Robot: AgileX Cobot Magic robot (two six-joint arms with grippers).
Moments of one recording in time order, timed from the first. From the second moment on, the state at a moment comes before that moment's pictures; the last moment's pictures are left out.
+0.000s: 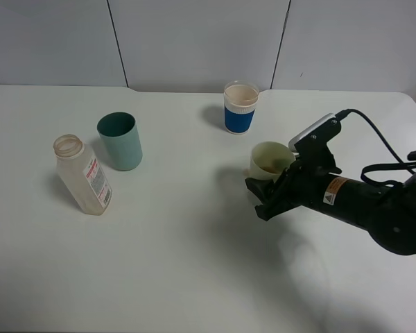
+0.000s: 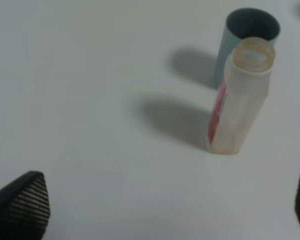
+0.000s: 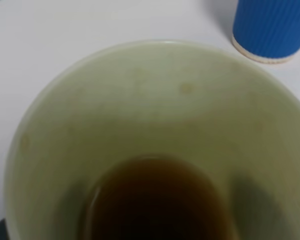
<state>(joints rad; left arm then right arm) 0.01 -0.01 -0.51 -0.07 1.05 0.04 0.46 1.88 -0.33 -0.12 -1.00 -0.13</state>
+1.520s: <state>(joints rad) 0.01 -0.01 -0.51 -0.07 1.05 0.04 0.26 1.45 -0.87 -1.48 0.10 1.41</state>
